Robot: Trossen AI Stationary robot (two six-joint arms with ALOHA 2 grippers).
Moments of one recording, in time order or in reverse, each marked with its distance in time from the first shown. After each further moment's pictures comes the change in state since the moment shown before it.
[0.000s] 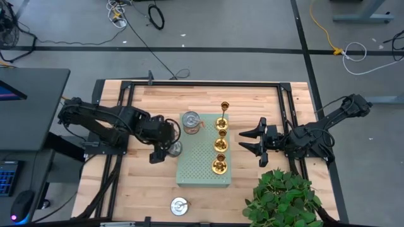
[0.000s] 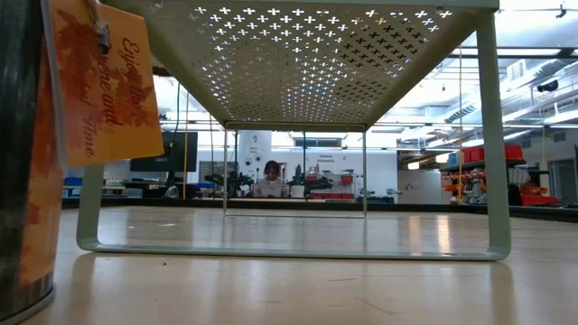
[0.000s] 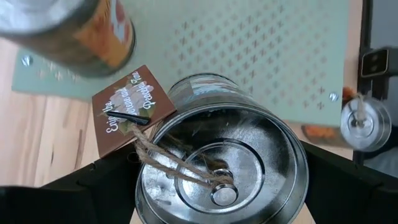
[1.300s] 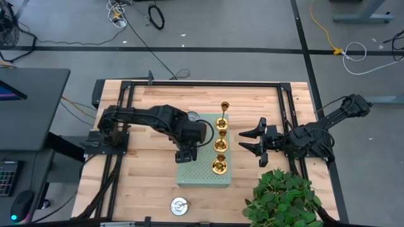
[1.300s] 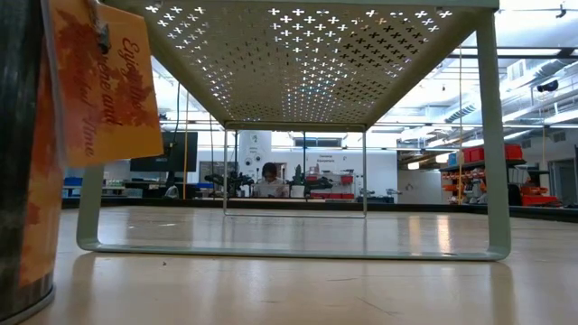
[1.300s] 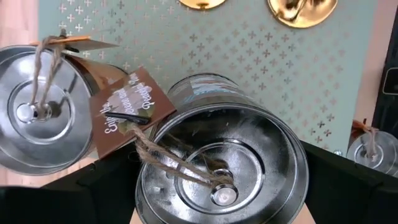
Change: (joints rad) left arm 0.063 0.525 0.700 -0.363 0.005 0.082; right arm 0.000 0.000 0.000 -0.007 0.000 0.000
